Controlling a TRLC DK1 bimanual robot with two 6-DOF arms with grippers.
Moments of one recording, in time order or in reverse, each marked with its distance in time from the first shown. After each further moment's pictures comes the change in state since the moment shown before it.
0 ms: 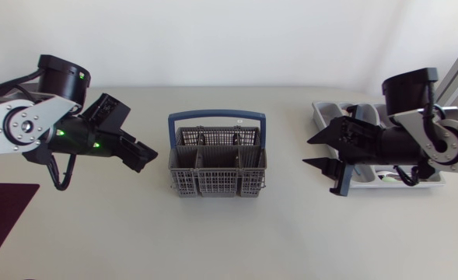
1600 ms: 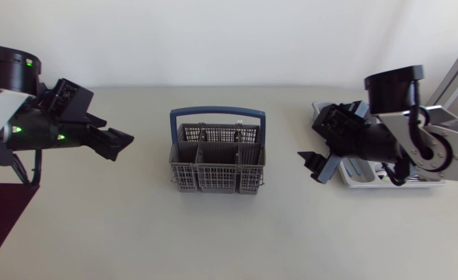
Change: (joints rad) left arm 0.134 -0.175 -0.043 0.038 0.020 0.037; right arm 0.102 -0.025 -0.014 0.133 0.310 0.277
